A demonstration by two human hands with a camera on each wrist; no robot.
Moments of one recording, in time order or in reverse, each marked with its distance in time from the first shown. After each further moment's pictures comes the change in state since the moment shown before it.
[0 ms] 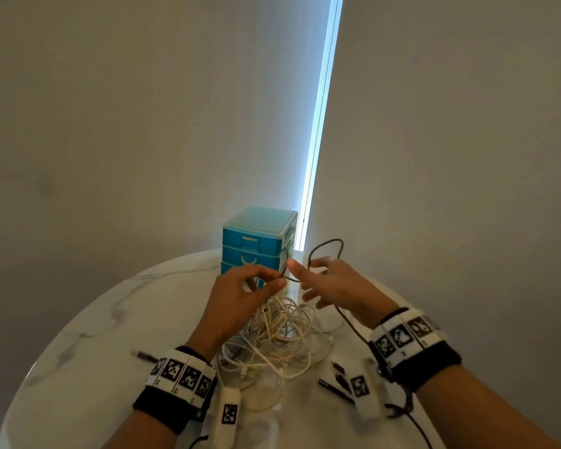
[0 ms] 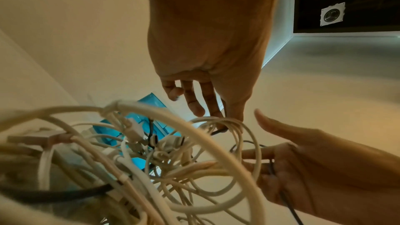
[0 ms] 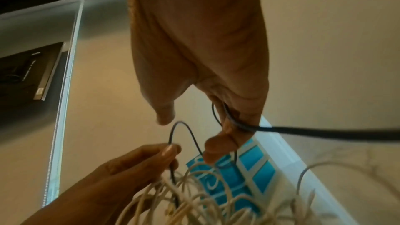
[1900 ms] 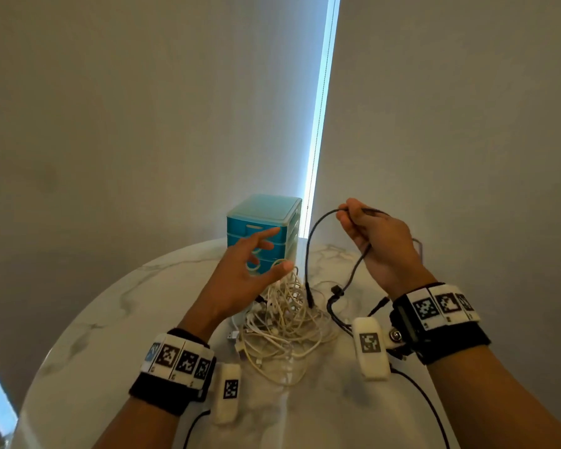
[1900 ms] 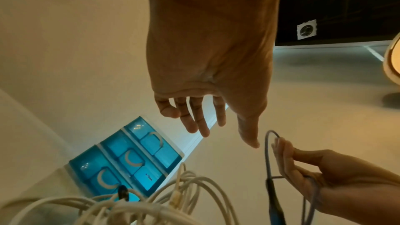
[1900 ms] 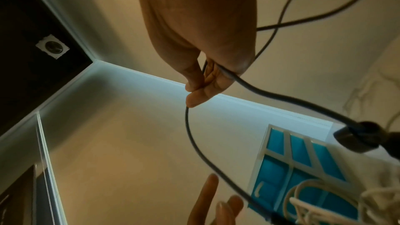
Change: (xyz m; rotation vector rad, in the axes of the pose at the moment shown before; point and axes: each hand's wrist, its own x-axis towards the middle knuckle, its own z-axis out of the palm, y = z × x) left_hand 0.004 0.020 -0.023 0.023 -0.145 -0.062; right_hand 0.002 -0.012 -0.039 1.125 0.324 -0.234
